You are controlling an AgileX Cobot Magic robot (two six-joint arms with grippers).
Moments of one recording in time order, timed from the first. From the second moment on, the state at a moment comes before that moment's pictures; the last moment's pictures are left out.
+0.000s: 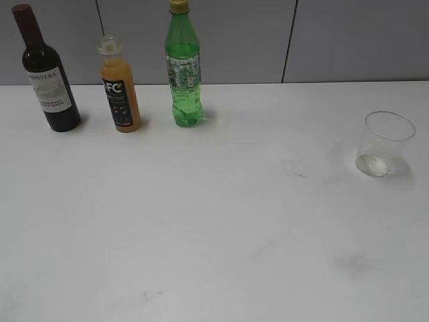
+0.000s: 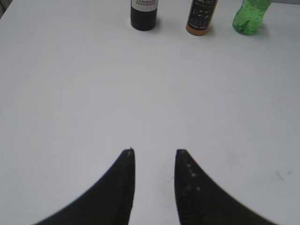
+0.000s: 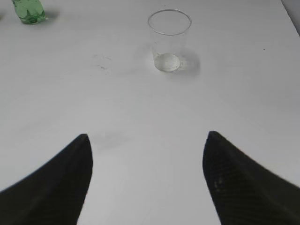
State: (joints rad) left arm 0.04 0.01 -0.46 -0.12 1.09 0.12; right arm 0.03 0.00 -0.41 0.09 0.95 -0.04
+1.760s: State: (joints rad) left arm 0.04 0.01 -0.46 -0.12 1.09 0.12; right arm 0.03 0.15 -0.43 0.08 0.69 -0.04
